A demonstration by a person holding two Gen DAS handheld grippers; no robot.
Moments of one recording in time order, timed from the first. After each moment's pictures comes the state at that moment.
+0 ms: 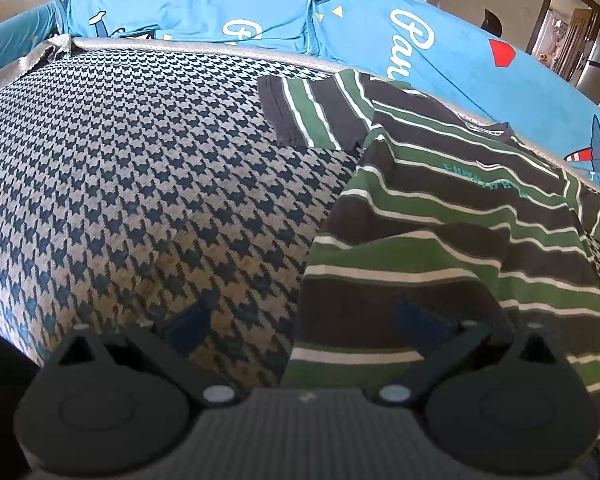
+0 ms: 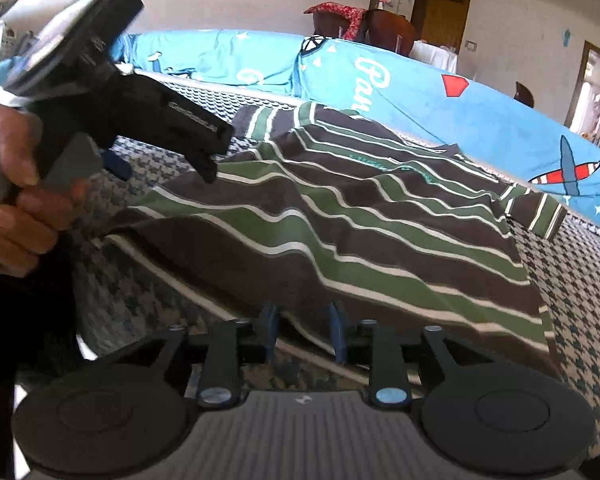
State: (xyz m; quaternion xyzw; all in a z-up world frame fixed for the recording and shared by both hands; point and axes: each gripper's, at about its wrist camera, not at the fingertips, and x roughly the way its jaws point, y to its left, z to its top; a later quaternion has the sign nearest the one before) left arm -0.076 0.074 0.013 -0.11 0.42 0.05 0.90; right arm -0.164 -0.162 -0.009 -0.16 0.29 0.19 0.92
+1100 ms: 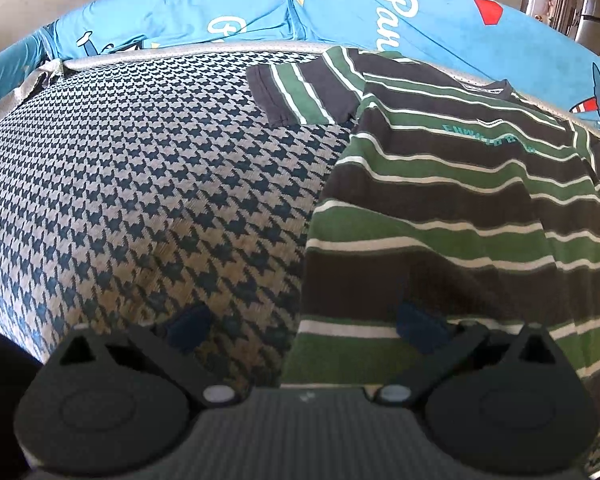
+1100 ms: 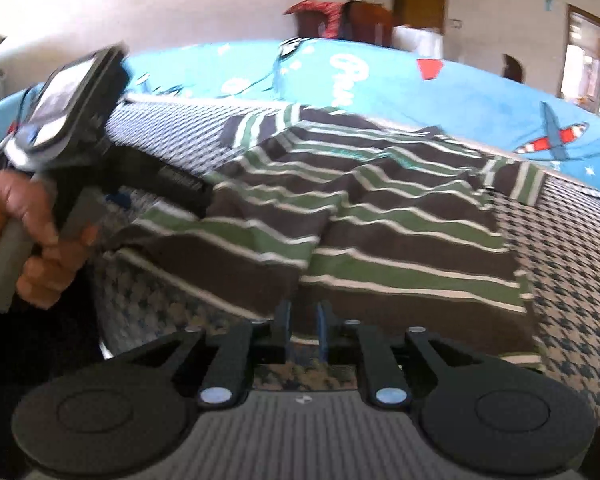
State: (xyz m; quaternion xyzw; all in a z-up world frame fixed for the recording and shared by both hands) left arm -0.079 0.054 0.002 -0.04 0.44 0.06 0.90; right arm -0.184 -0.198 0.016 -0.09 0.30 0.17 0.93
